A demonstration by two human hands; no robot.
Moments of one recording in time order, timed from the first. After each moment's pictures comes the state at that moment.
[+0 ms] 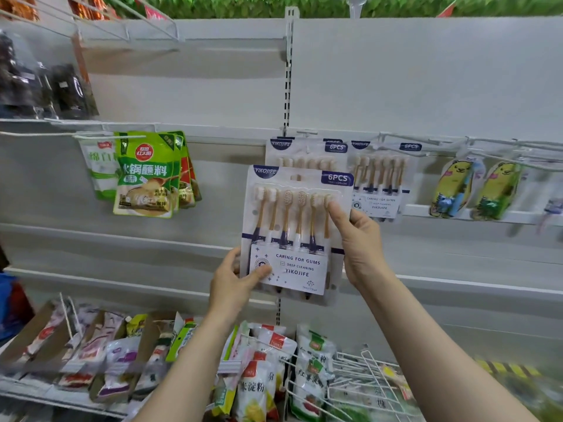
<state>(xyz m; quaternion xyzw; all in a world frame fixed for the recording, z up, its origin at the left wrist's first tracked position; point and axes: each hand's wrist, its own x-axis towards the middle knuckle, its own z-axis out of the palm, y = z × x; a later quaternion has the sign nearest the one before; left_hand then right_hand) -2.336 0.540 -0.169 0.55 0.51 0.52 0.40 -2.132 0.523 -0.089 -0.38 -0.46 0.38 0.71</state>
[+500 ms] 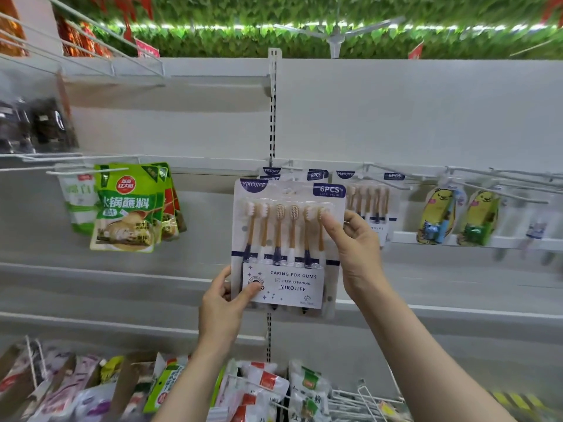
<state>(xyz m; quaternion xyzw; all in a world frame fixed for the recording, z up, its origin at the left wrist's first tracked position) -2.324 0.563 -0.160 0.54 0.45 0.59 0.39 -2.119 0.539 -0.057 -0.35 -0.47 0.33 0.74</state>
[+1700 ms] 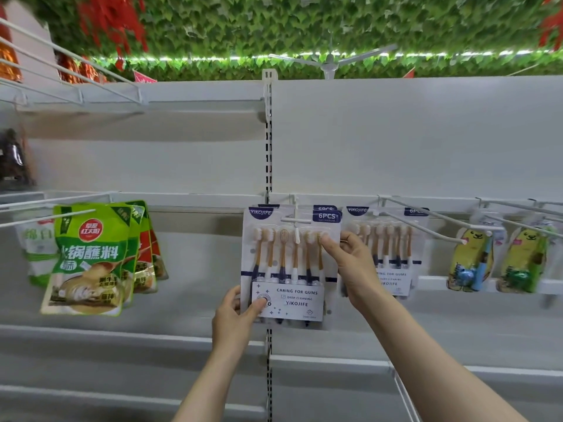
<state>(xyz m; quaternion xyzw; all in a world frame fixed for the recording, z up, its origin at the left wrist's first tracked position) -2.285 0.723 -0.153 0.56 0.48 0.56 0.38 -2.074 0.696 -0.054 -0.44 -0.47 0.32 0.69</state>
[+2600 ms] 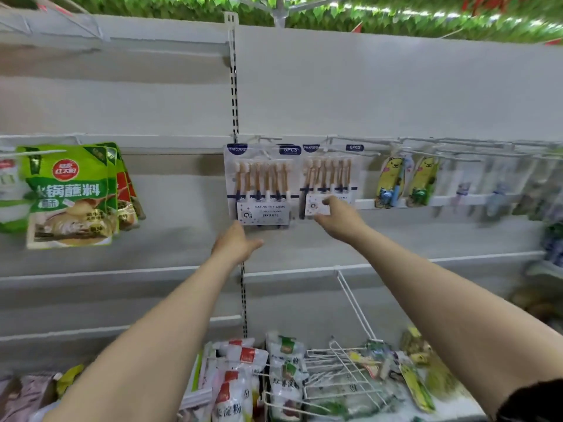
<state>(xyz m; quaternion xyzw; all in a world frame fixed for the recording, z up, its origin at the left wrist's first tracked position) -2.283 0.657 -0.120 0.75 0.56 0.26 0.22 -2.059 0.575 -0.074 -0.78 -0.56 0.02 0.28</state>
